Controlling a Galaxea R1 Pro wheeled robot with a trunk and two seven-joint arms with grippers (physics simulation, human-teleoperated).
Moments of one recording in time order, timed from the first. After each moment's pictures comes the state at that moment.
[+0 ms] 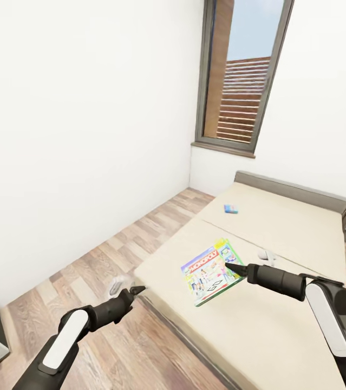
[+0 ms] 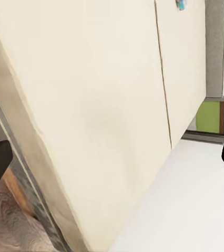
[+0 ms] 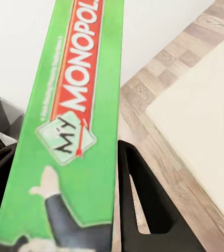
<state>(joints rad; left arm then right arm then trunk) -0.36 0.08 -0.11 -1.13 1.22 0.66 0.11 -0.38 -0.25 -0.10 -1.58 -0.53 0.98 0.56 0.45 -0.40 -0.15</state>
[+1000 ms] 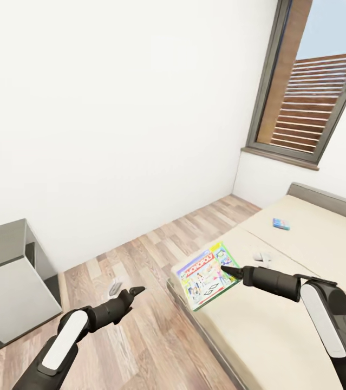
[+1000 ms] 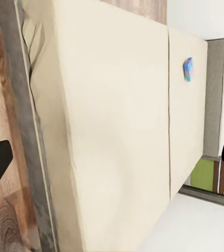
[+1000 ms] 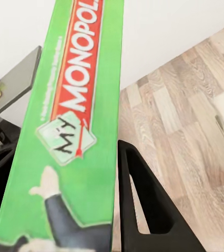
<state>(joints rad) -0.36 0.08 -0.11 -1.13 1.22 0.66 0.11 -0.38 -0.25 -0.06 -1.58 -0.52 0.98 0.55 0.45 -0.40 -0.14</state>
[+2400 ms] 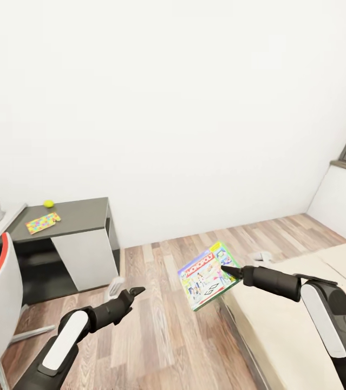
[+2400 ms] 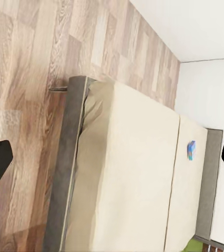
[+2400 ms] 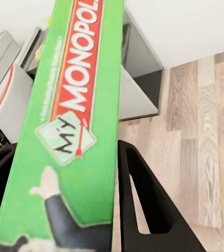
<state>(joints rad) -0.36 0.08 -0.11 -1.13 1.21 0.66 0.12 -0.38 -0.25 -0.06 -1.59 -0.52 0.97 0.56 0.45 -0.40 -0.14</state>
